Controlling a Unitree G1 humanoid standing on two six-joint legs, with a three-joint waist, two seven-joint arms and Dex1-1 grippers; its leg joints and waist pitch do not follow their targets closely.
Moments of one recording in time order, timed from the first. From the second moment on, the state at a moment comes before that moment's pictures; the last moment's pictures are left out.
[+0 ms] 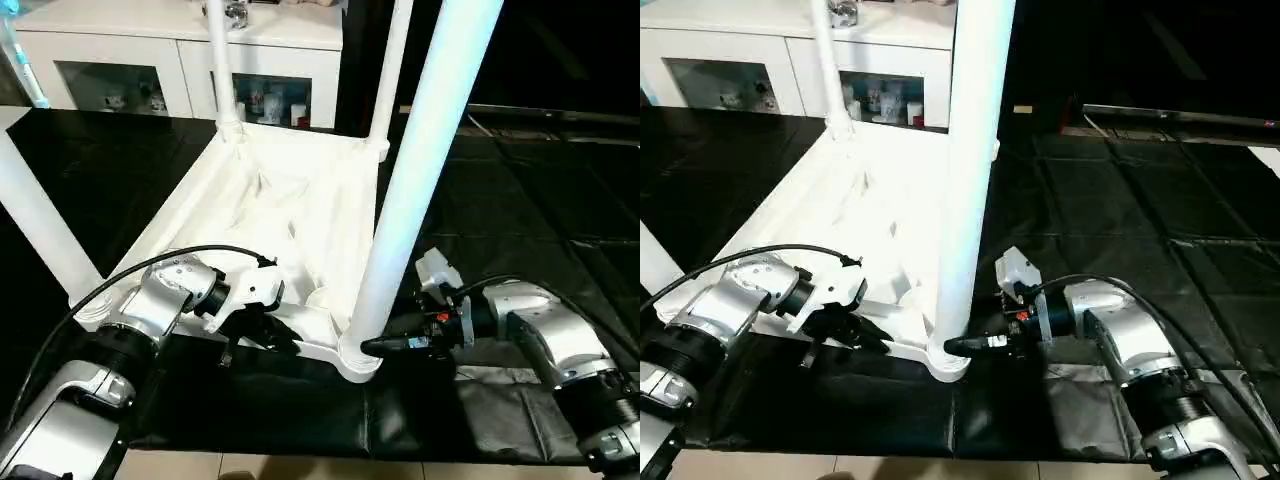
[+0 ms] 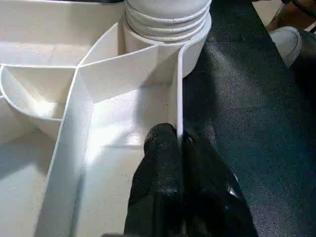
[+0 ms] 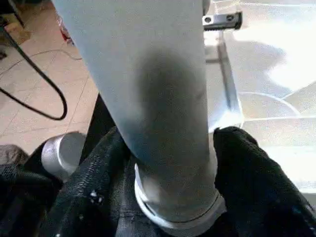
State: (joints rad) left arm -0.64 0.47 -0.39 0.66 0.00 -0.08 -1.54; right arm -0.44 -0.47 0.27 0.35 0.32 0.28 1.41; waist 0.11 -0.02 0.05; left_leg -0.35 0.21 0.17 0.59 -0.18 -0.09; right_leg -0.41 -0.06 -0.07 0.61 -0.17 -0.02
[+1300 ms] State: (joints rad) left arm -0.68 0.19 -0.24 0.65 0.08 0.30 -0.80; right arm -0.54 -0.03 -0.03 0.56 0.19 0.25 0.39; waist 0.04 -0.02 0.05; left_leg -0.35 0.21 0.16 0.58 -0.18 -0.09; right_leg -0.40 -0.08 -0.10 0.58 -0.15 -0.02
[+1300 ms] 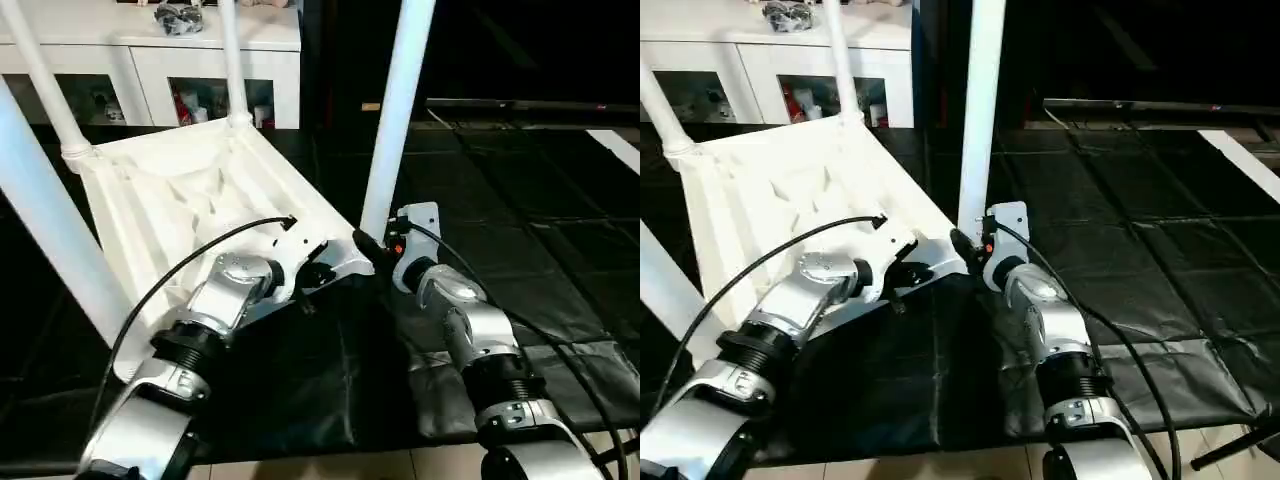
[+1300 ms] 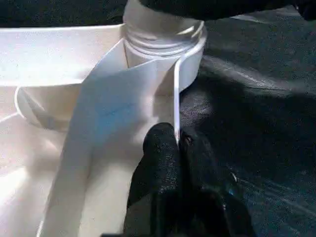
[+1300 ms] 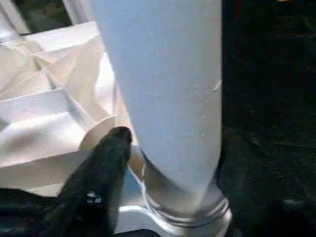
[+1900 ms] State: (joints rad) left arm -0.62 0.42 -0.32 0.60 0.01 0.05 -1.31; right arm -0.46 -0.42 0.14 0.43 0.25 0.23 1.18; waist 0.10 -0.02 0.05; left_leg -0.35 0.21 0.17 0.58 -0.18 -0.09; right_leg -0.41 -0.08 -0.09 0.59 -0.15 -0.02
